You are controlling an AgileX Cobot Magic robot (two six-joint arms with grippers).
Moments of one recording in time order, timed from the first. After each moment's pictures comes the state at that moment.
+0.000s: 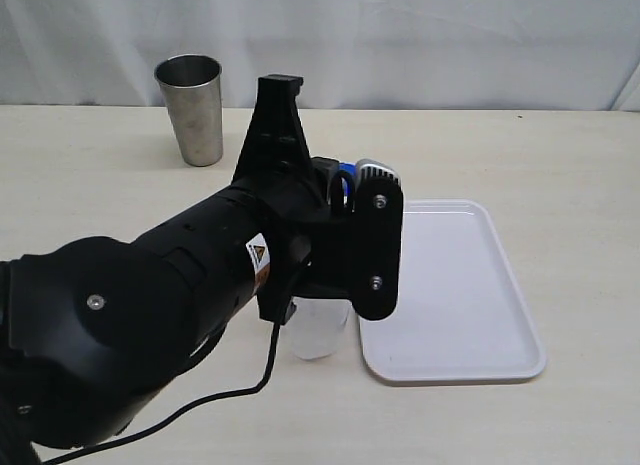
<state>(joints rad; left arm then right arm) -1.17 1.54 -0.85 1.74 0.69 -0.68 0.03 0.00 0.00 -0.05 0.37 0.17</state>
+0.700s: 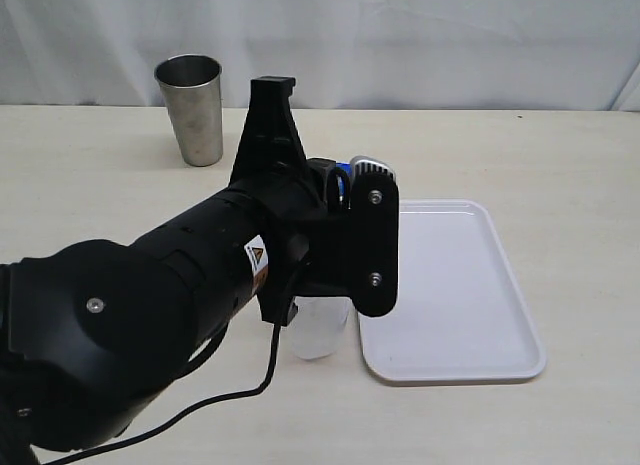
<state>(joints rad) -1.17 1.54 -0.84 1.74 0.70 -0.72 0.03 0.00 0.00 -0.05 0.37 0.17</state>
